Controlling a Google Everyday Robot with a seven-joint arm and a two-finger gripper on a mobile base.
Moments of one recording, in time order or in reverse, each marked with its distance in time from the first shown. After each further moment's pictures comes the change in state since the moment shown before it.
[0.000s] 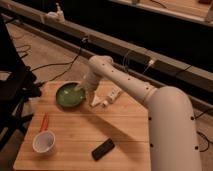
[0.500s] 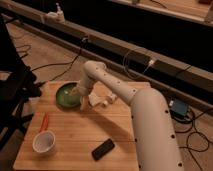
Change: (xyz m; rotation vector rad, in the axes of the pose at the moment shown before) arm 0.004 -0.007 0.065 -0.059 -0.141 0.039
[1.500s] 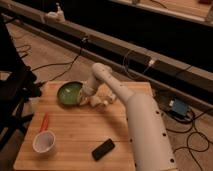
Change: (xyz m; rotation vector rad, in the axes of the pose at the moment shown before) arm 0.037 0.010 -0.012 0.025 -0.063 0.012
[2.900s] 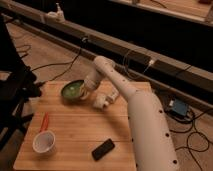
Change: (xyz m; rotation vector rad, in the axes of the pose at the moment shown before) arm -0.030 -0.017 -0.023 -0.021 0.008 -0.082
